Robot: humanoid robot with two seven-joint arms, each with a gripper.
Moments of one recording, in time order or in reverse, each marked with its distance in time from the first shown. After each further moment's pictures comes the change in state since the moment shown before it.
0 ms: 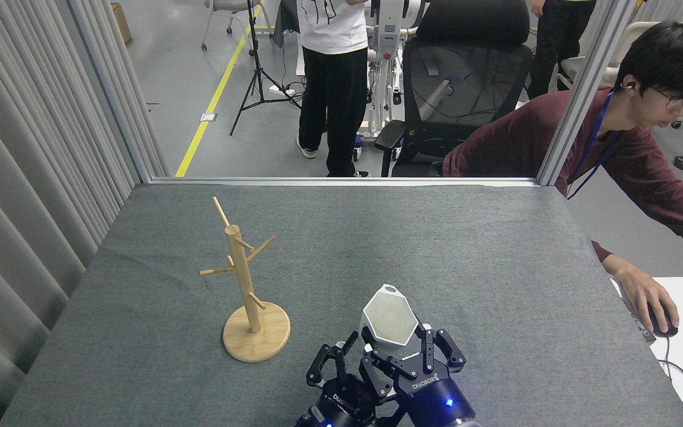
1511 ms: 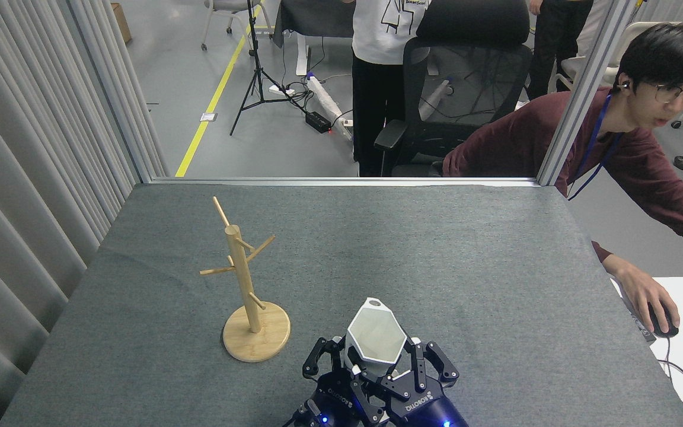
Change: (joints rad) left arm -0.020 -0.001 0.003 0.015 -0.003 0.013 -0.007; right arm 0.089 -0.007 0.054 -0.116 -0.007 -0.062 0.045
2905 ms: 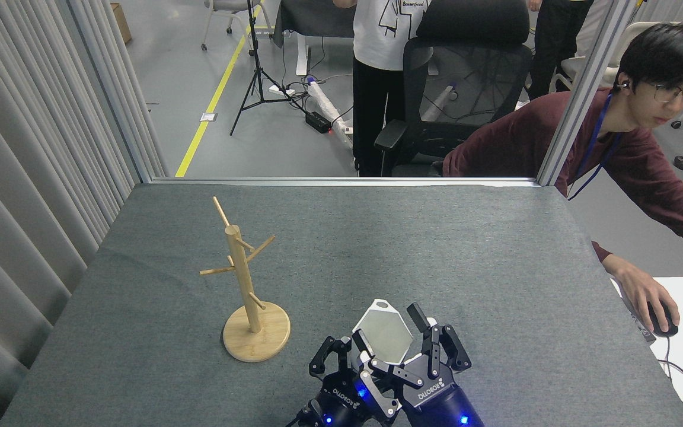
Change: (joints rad) left arm 0.000 0.002 -0.004 -0.009 -0.002 -0.025 -0.004; right arm -0.027 0.002 -0.041 -0.003 -0.095 -0.076 -0.251
